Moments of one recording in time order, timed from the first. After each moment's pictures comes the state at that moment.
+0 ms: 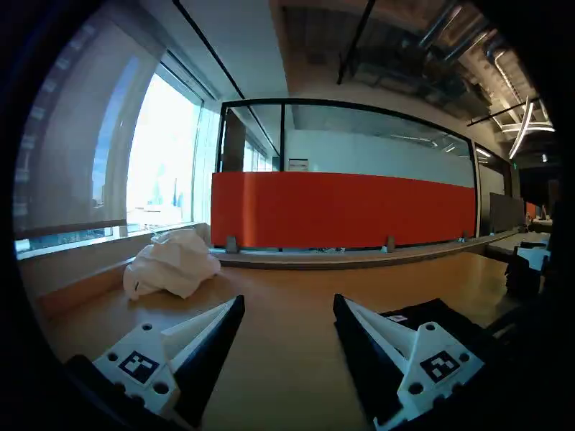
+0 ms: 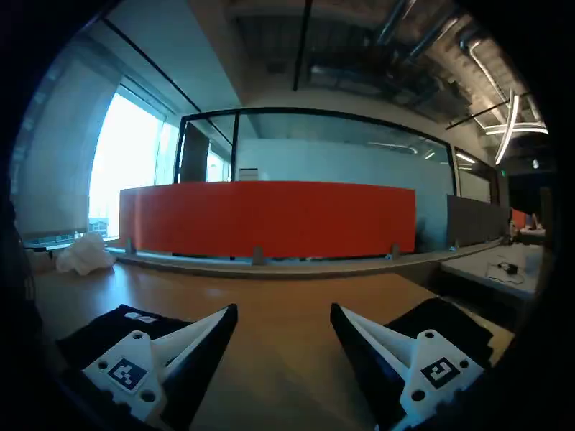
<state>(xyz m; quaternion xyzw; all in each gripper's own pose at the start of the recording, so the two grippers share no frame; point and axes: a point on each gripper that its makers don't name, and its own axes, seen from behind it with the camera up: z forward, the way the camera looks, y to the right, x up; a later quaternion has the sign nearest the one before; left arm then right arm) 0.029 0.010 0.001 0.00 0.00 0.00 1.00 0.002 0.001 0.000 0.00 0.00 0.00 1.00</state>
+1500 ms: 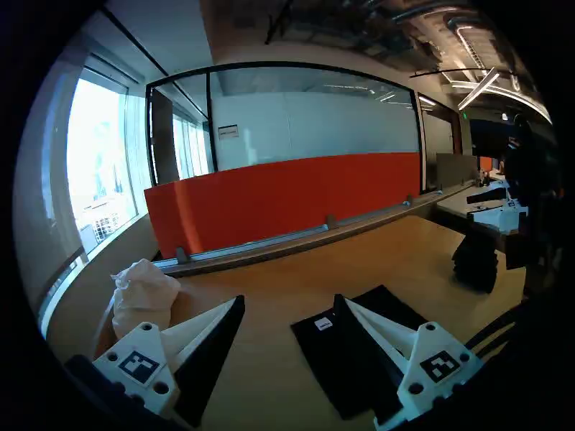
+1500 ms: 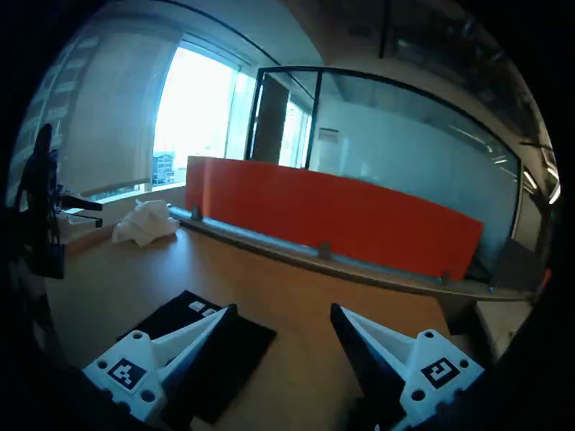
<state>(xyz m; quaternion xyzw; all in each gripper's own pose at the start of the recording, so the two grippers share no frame) 0.146 0.067 -0.010 -0.16 -0.12 0.09 0.98 0.109 -0.074 -0.011 0.18 -0.14 -0.10 0.97</state>
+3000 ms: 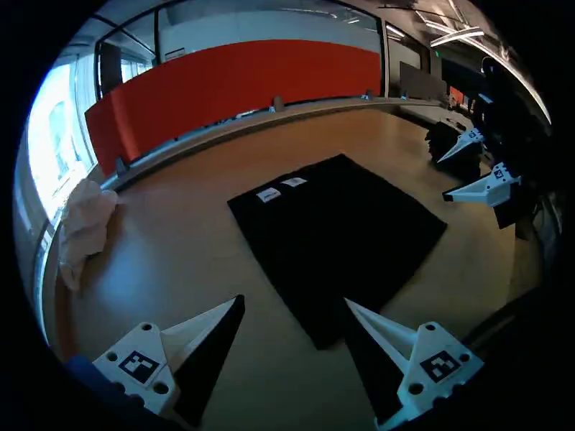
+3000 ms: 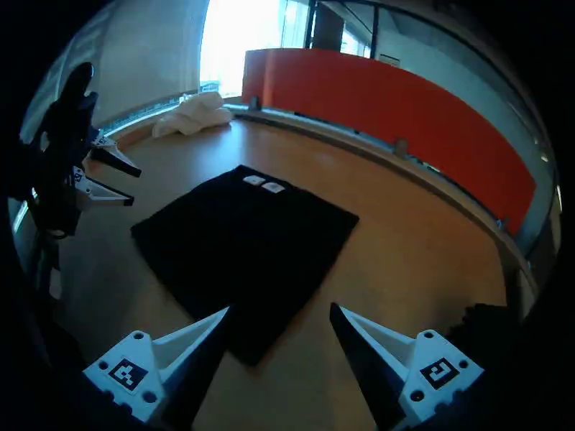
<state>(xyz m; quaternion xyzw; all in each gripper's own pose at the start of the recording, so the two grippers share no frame) -0.087 0.100 -0.060 -0.24 -0.32 0.15 0.90 -0.117 -0.124 -0.080 0.27 -0.32 -0.15 0.89</state>
